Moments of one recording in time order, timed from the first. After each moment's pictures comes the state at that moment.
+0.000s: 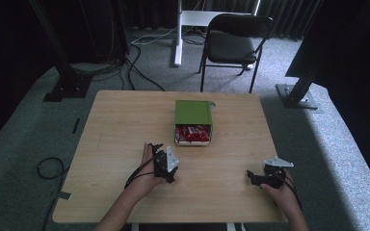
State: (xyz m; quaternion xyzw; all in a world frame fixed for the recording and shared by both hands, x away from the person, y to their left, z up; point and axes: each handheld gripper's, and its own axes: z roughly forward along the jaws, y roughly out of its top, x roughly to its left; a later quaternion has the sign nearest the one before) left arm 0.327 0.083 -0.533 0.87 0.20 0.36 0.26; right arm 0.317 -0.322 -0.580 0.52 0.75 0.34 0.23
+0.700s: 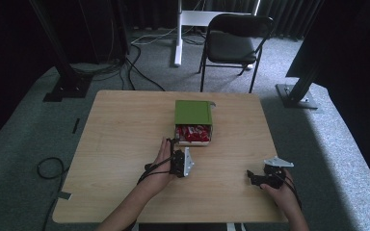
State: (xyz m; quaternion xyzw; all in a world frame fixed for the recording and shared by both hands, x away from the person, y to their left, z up) left arm 0.339 0.039 -0.532 0.87 0.08 0.43 0.22; right arm 0.317 -0.322 -0.580 0.52 0.75 0.34 0.23
